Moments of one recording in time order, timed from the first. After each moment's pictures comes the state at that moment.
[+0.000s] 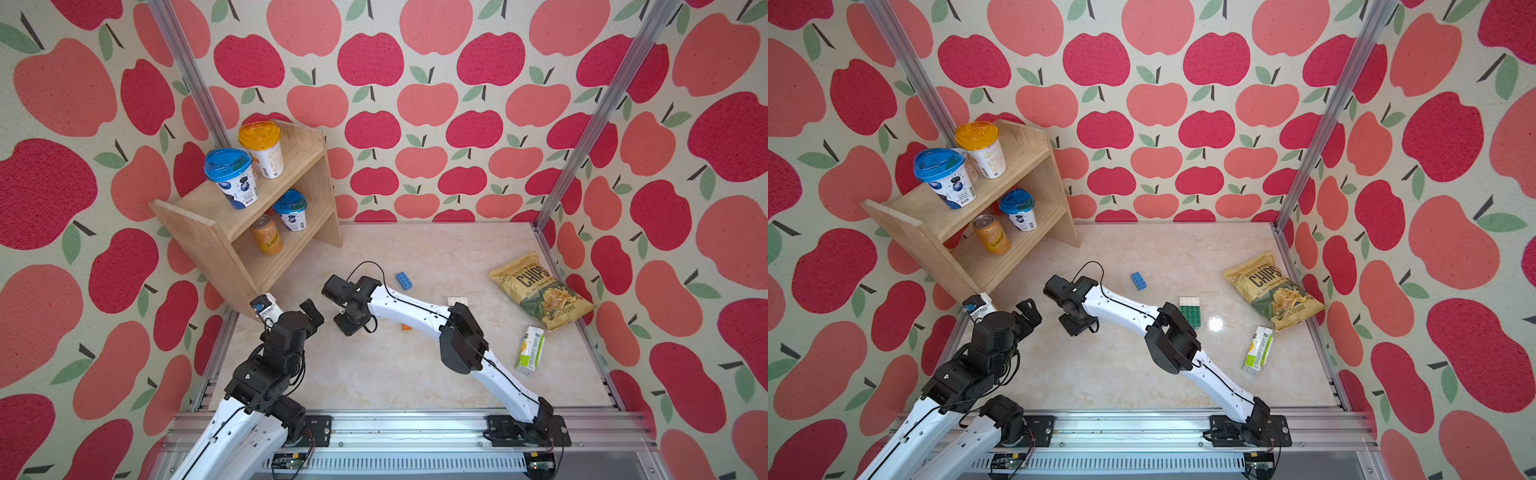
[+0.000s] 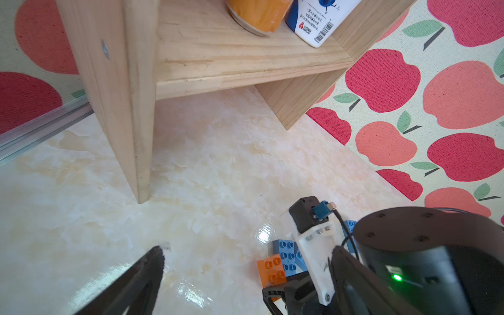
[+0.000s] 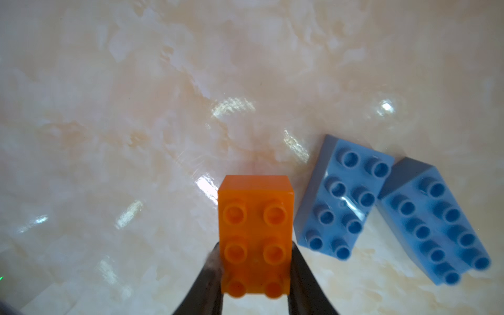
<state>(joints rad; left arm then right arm) -0.48 0.54 0.64 -0.68 -0.57 -0.87 1.16 2.43 2.26 -1.09 0.04 0.32</state>
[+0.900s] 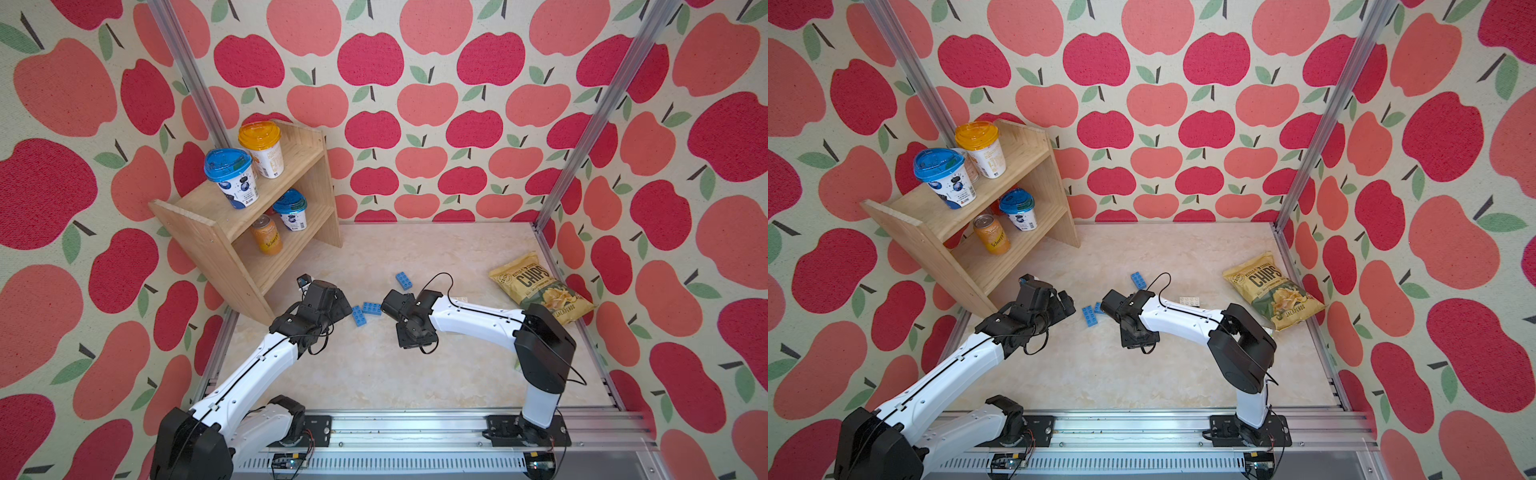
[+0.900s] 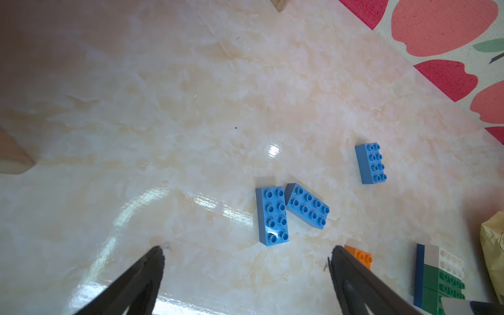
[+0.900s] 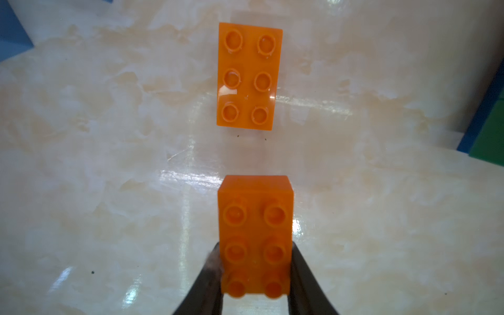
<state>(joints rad) -0.43 1.05 0.73 -0.52 -0.21 -0.82 1.07 1.85 1.35 -0.95 0.11 0.82</state>
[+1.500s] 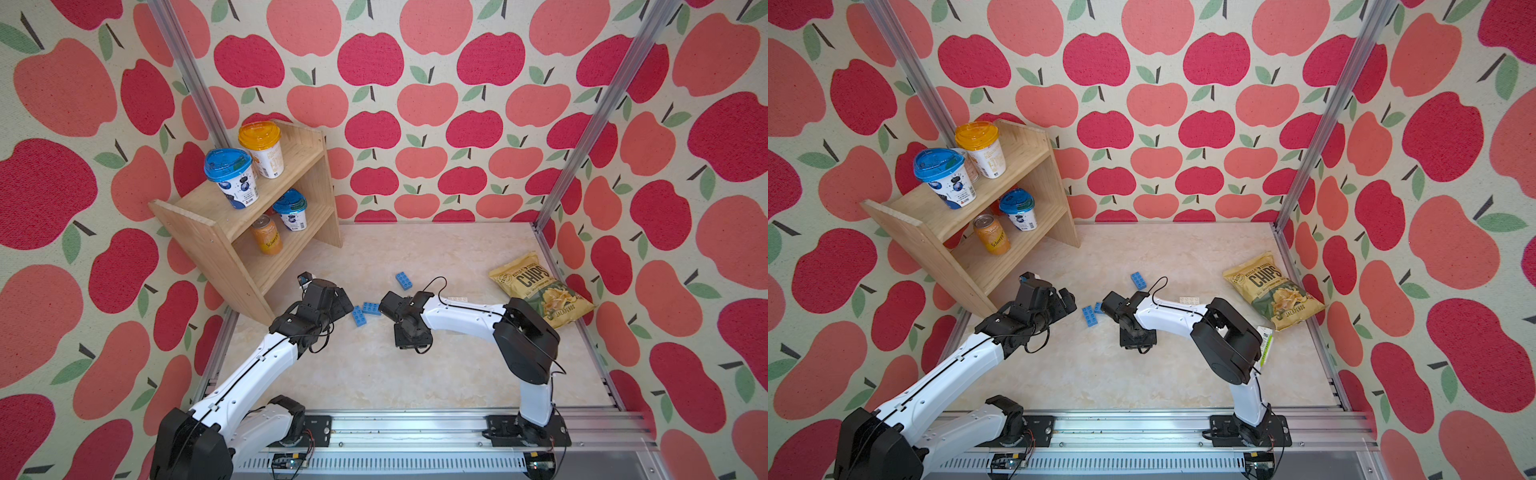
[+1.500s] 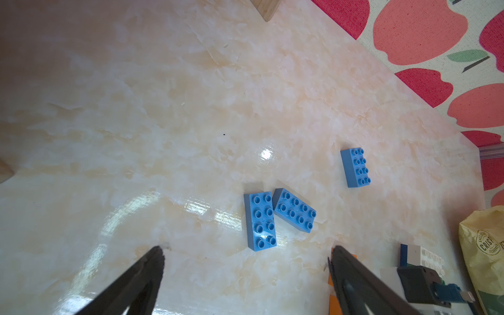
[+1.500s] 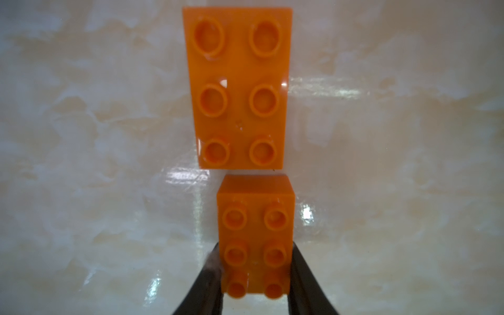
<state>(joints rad) -0.43 1.05 0.73 -0.49 -0.21 -0.82 1.04 1.95 1.35 -0.88 0.08 0.87</state>
